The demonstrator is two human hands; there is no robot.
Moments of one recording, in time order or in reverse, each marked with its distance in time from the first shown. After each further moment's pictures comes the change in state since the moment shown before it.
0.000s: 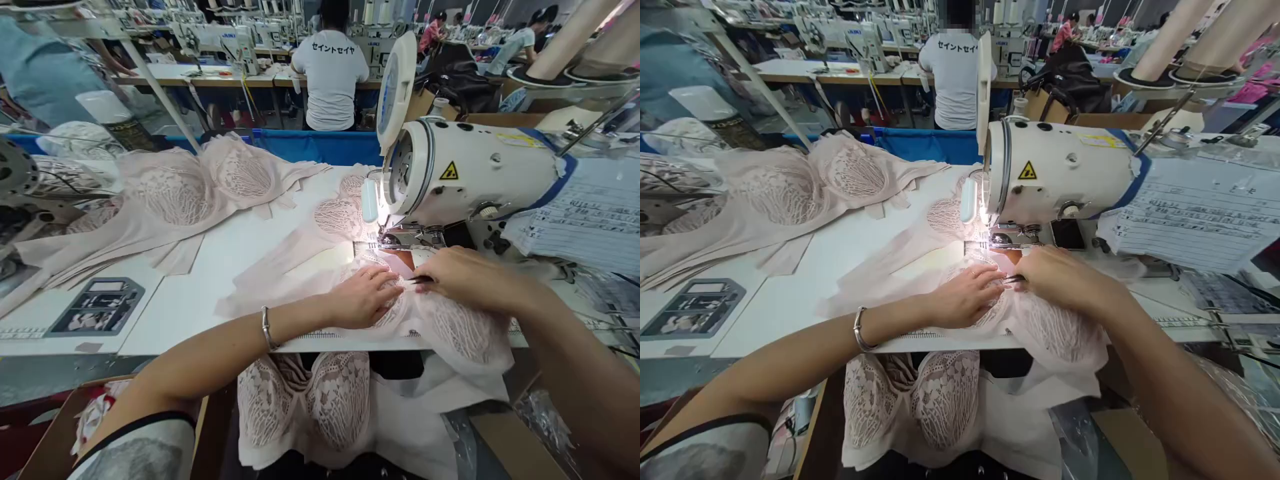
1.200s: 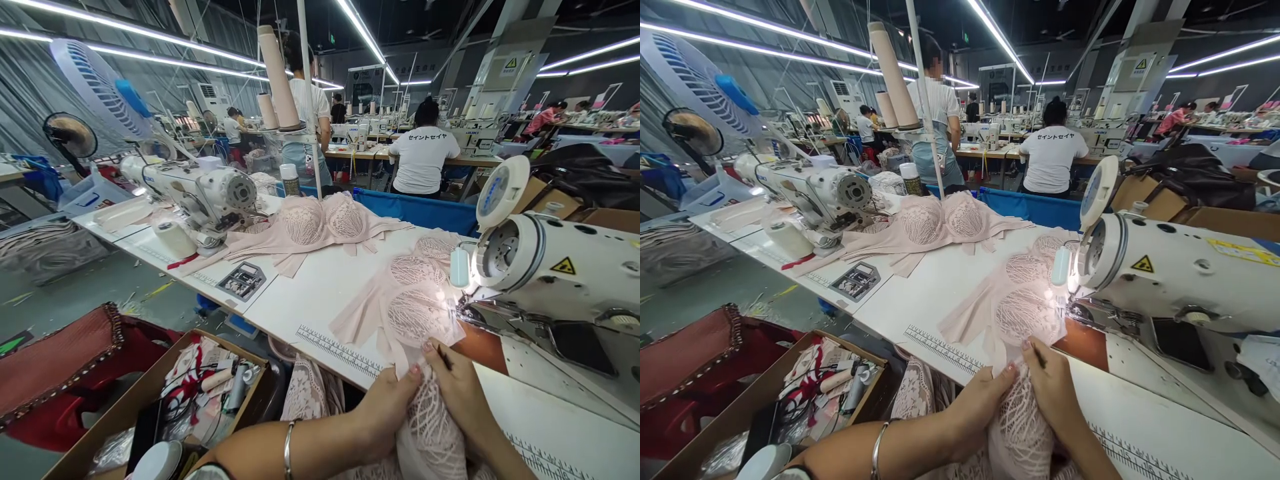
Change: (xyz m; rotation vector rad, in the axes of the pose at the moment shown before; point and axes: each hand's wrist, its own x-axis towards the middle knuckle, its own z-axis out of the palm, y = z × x) left_hand -0.050 0.093 0.005 -1.736 0.890 -0.861; right_hand 0.039 -0.089 0.102 1.036 0.531 0.070
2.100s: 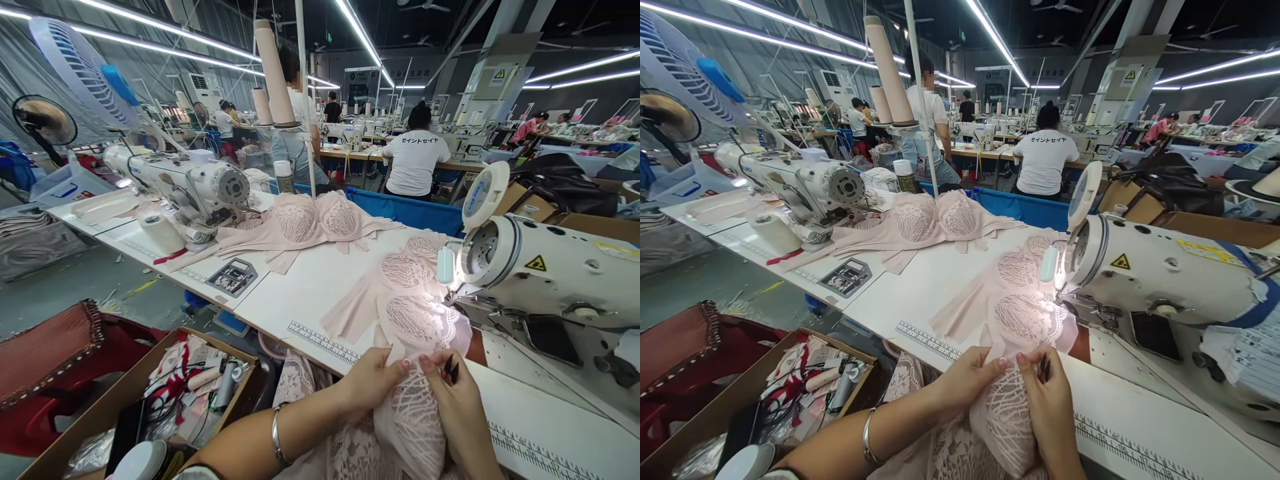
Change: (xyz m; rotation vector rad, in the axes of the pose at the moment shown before) left_hand 0.002 0.013 -0.014 0.112 -0.164 0.013; right_hand -0.027 0.009 -0.002 0.066 0.300 0.091
